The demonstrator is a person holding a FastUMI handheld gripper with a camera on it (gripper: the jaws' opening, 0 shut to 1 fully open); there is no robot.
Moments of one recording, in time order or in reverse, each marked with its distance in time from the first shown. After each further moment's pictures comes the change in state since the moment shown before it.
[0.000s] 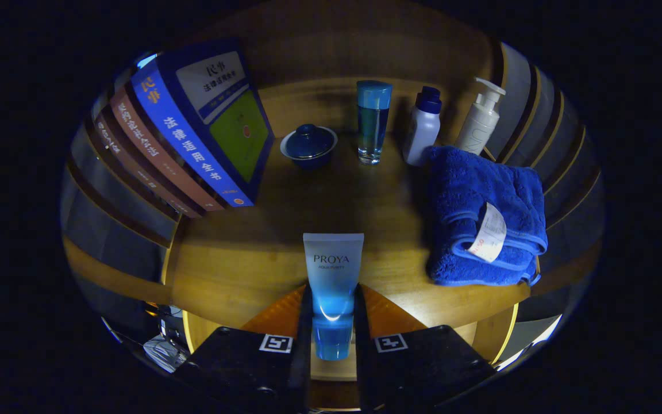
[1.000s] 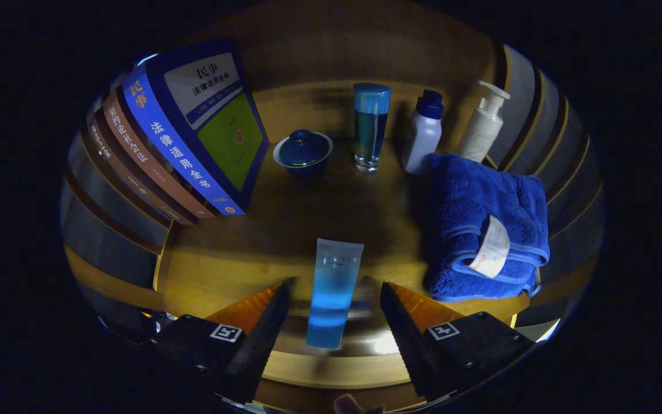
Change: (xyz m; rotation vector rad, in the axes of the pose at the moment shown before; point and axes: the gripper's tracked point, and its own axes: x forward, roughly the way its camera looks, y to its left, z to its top) arm -0.003 -0.004 0.007 -0.014 -0.071 -0.007
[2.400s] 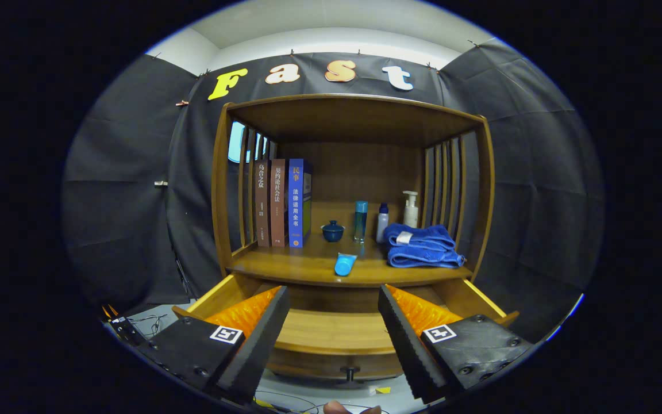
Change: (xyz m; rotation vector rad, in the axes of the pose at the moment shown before) arm -0.185 0.020 -0.194 -0.080 -0.866 -0.005
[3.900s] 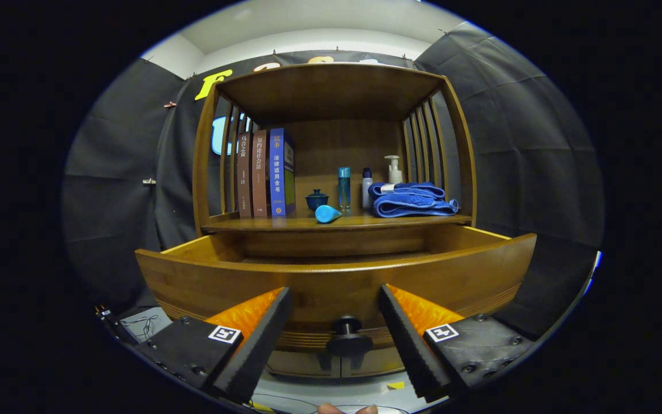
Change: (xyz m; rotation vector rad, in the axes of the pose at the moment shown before) arm 0.033 -0.028 -0.106 0.060 -0.012 -0.031
